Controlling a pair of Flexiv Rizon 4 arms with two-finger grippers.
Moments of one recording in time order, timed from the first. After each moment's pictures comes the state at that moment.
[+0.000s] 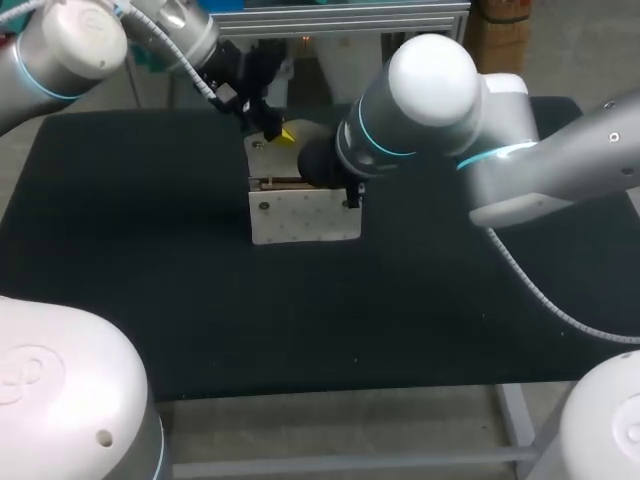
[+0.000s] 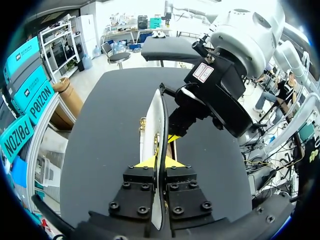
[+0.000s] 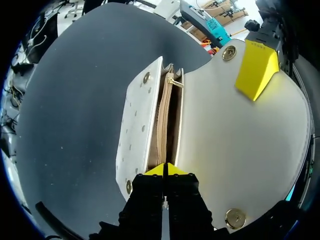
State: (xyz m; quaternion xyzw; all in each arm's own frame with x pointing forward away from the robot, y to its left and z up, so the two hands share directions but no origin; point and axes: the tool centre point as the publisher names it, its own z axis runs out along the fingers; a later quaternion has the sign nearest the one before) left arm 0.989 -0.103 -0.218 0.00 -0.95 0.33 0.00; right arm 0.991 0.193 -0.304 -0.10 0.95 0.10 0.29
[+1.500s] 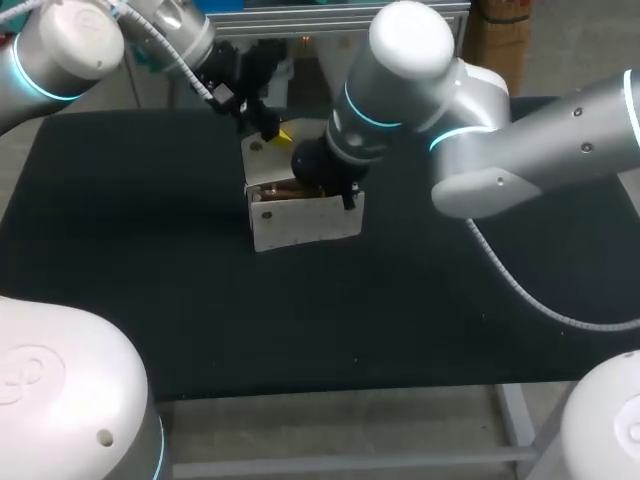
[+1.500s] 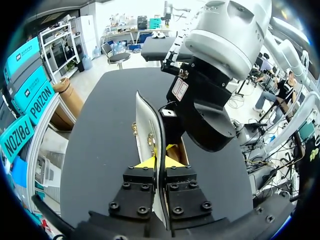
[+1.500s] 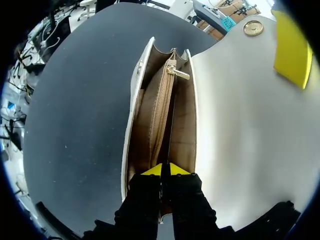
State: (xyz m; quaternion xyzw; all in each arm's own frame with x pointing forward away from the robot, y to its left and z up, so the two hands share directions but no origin) left arm 0.990 -0.099 -0.219 0.00 -0.94 0.33 0.00; right arm 0.997 0.201 -0.340 -0.13 0.97 0.09 0.20
